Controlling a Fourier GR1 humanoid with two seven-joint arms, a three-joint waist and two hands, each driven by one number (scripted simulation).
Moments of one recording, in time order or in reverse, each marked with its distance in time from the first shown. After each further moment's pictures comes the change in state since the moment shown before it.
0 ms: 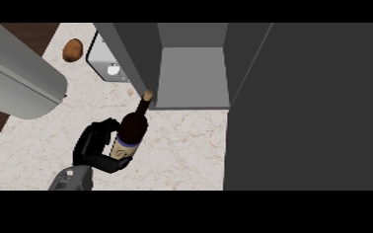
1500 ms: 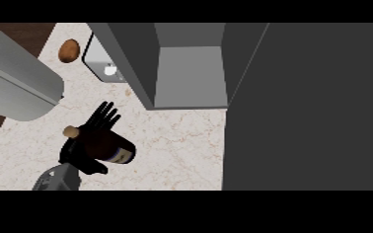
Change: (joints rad) left arm -0.010 0.053 0.083 0.010 0.173 -0.328 0.346; right arm -0.041 0.018 -0.004 -0.011 -0.002 -0.015 0.047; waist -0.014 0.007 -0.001
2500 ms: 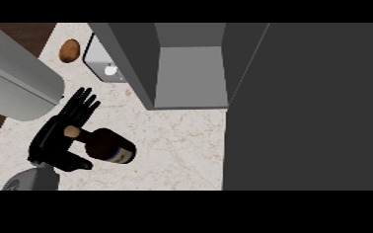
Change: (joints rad) left arm 0.144 0.001 0.016 -0.530 0.096 0.146 0.286; right arm -0.004 -0.018 -0.009 -0.003 0.015 -0.009 0.007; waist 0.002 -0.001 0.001
